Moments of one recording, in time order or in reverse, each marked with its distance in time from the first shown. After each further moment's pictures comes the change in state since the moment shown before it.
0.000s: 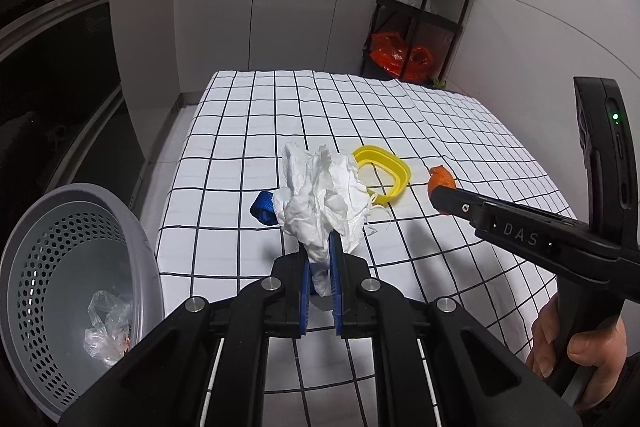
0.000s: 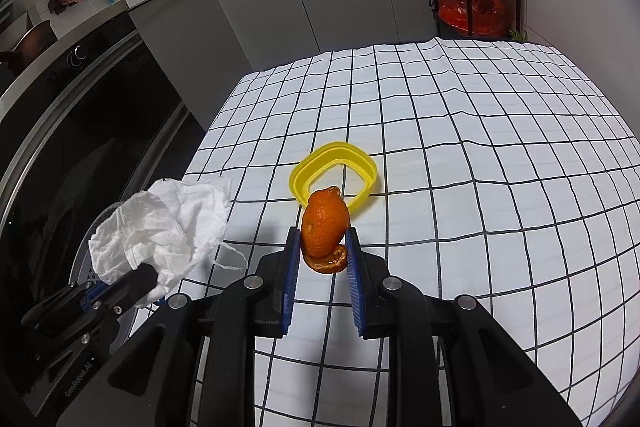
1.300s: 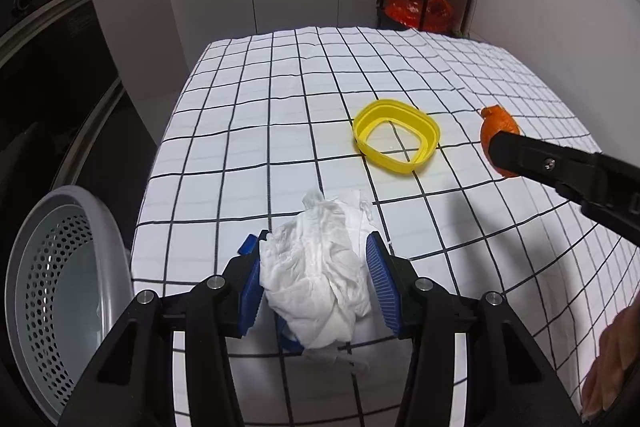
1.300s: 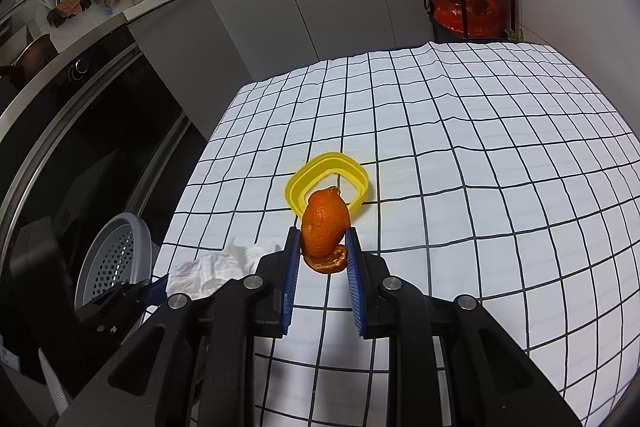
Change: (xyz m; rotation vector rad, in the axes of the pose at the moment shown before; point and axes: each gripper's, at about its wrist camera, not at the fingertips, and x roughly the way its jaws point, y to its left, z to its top) left arm 0.066 -0.025 -0.003 0.091 0.129 0.132; right arm -0.010 -0.010 0.003 0.025 -0.021 0.016
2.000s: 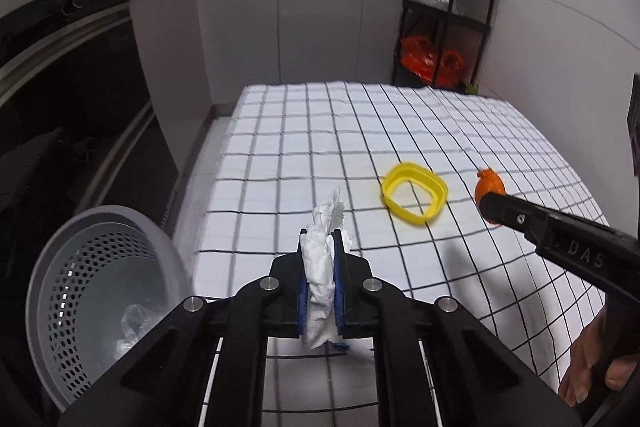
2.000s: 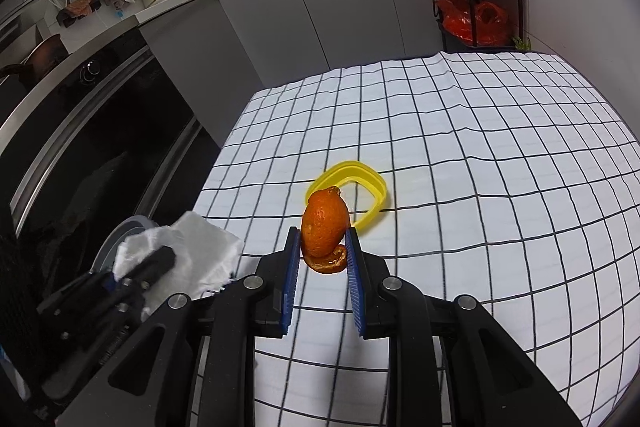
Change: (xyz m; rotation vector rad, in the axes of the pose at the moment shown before) left arm -0.065 0.044 0.007 -0.088 -0.166 0.020; right arm -0.008 0.014 0.002 -0.016 -0.023 0.031
